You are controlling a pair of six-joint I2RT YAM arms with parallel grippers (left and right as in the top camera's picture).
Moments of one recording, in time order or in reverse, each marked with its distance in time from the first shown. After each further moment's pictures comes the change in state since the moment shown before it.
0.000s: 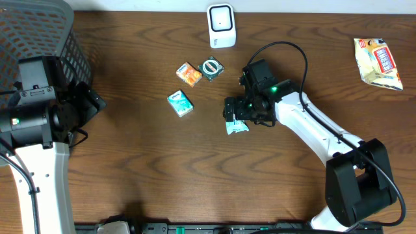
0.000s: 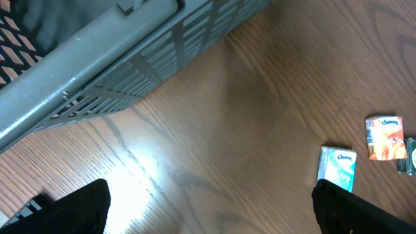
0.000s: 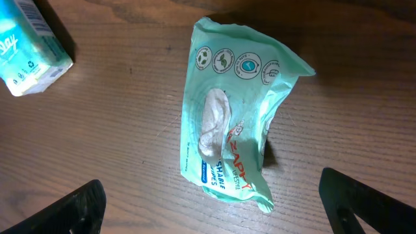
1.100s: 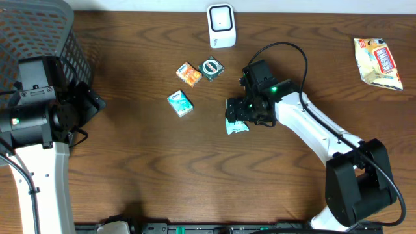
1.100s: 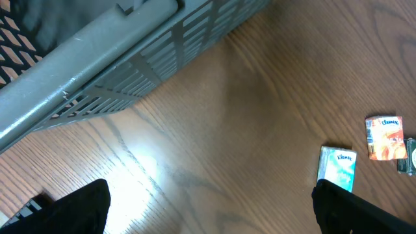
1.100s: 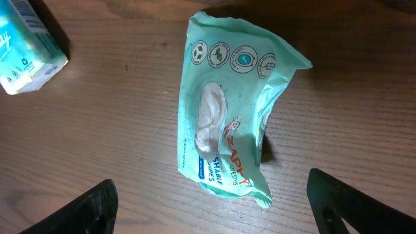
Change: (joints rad) left arm 0.000 0.000 0.000 0.000 0.000 0.000; right arm 0.000 0.000 0.000 -0.013 0.003 0.006
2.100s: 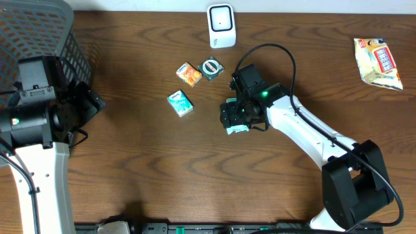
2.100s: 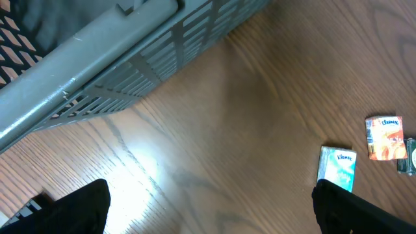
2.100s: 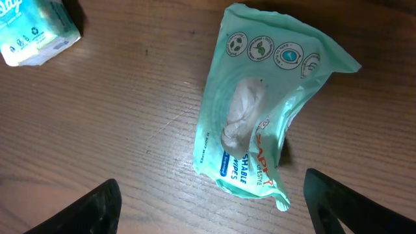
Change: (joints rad) left arm 0.000 0.000 0.000 0.000 0.000 0.000; right arm 0.068 0.000 0.000 0.011 0.049 -0.065
